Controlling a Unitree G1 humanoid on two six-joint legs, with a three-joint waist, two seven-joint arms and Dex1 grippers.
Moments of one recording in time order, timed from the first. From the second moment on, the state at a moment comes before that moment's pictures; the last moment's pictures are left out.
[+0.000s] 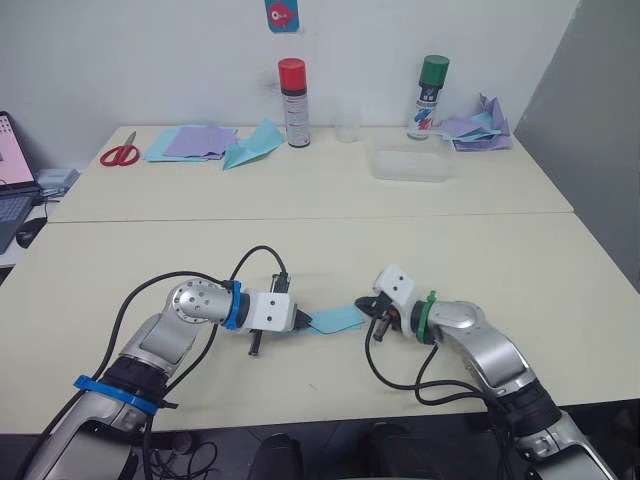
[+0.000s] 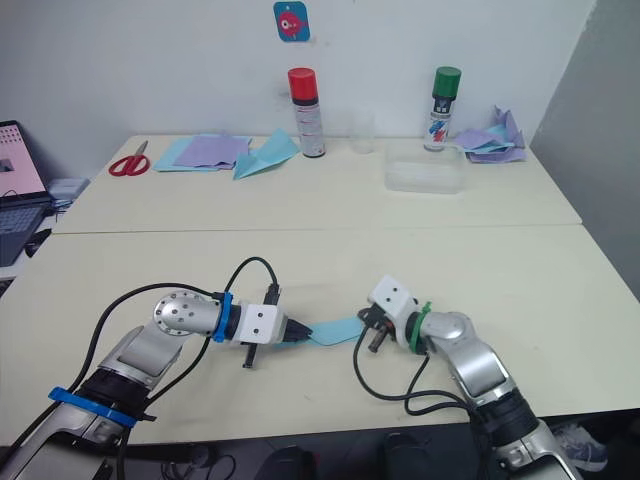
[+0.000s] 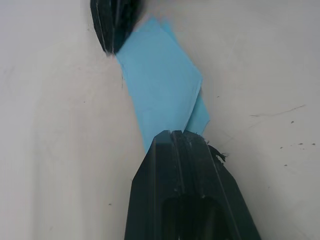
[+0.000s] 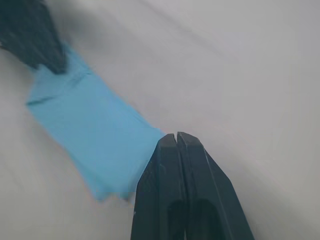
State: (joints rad) left arm -0.41 0.73 -0.35 0.21 0.02 -0.27 -1.19; right arm -0.30 -0.37 0.32 -0.10 0.08 0.57 0.67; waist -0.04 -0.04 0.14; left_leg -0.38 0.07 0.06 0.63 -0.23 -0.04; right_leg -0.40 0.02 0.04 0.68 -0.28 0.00
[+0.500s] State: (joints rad) left arm -0.40 0.73 -0.35 0.20 0.02 -0.27 -1.19; right arm -0.27 -0.37 0.27 -0.14 0.14 0.51 0.70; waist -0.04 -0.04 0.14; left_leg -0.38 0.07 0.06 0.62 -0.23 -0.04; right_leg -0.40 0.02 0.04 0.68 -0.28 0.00
